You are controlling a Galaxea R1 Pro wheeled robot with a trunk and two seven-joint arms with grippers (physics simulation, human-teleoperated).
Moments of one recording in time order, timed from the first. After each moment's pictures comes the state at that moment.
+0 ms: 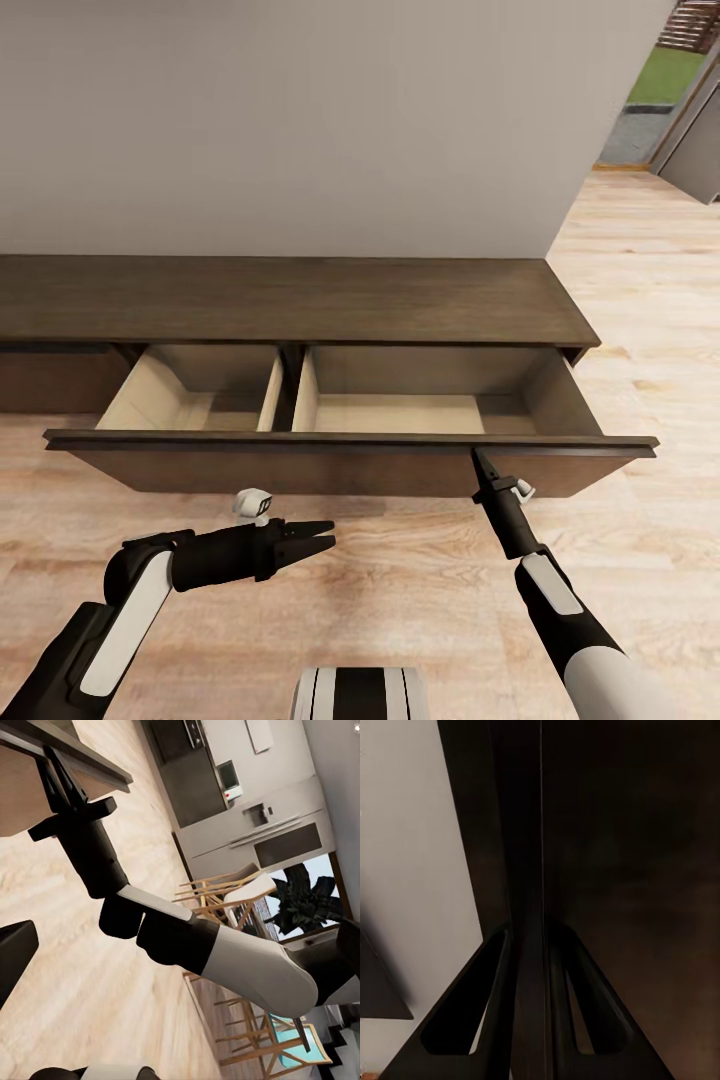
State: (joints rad) left arm -0.33 0.19 -0.16 -1.59 0.69 0.91 -0.97; right arm -0.59 -0.04 -0.11 -0.64 -1.31 0.27 0.95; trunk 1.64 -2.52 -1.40
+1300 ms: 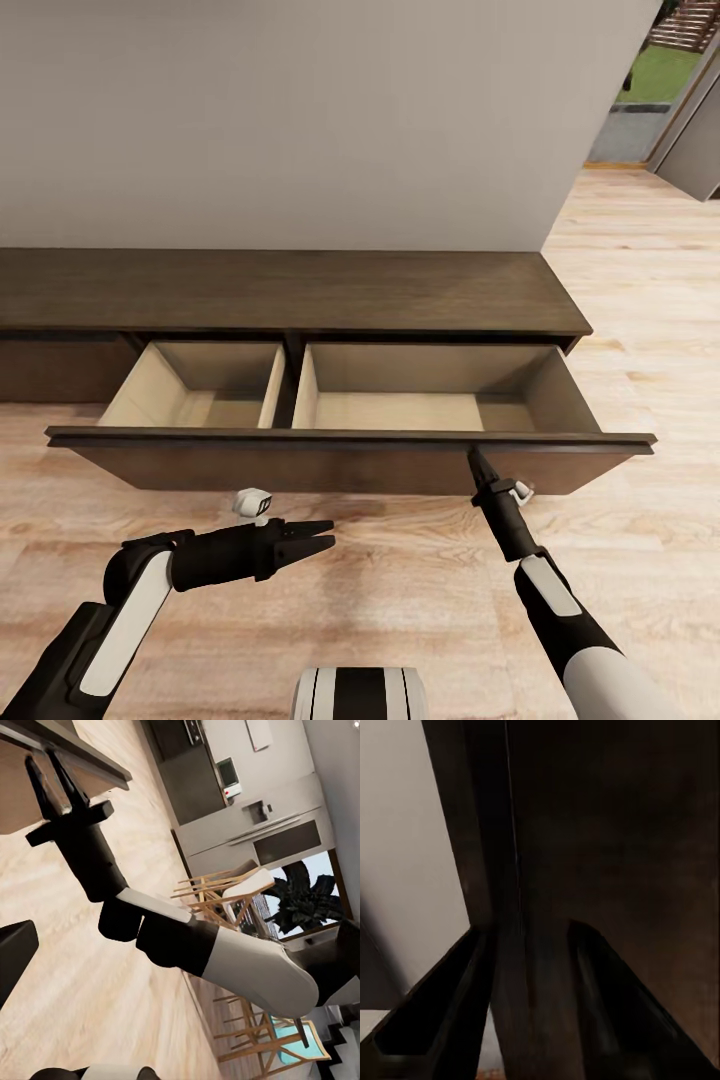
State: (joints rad) left arm -0.33 0.19 -0.16 -1.59 0.69 0.91 -0.97; right arm -0.59 -0.04 -0.11 -0.62 -1.31 0.27 0.95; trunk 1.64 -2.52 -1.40
